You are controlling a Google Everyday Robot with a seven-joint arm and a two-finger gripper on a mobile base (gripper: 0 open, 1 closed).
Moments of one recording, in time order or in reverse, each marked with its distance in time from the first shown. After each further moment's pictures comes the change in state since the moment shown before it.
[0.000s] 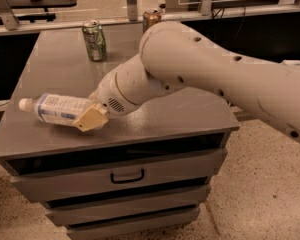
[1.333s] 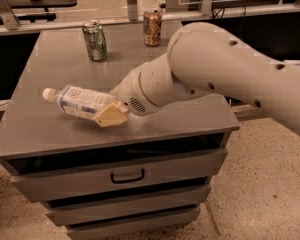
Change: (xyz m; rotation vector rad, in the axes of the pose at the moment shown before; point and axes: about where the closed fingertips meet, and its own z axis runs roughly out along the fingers) arm 0.021 -0.015 -0.039 0.106 0.000 0.045
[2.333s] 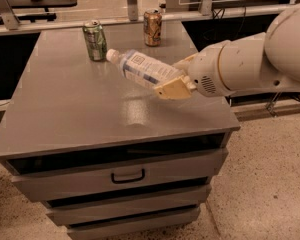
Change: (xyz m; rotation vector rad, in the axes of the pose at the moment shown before) arm 0.049 -0.086 -0.123 0.273 -0.048 0.096
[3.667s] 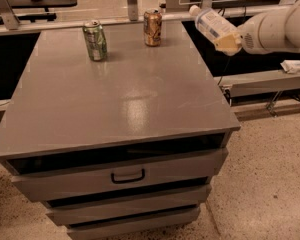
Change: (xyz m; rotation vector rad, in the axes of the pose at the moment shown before) arm 0.052 -0.238 -0.022 0.471 0.031 0.175
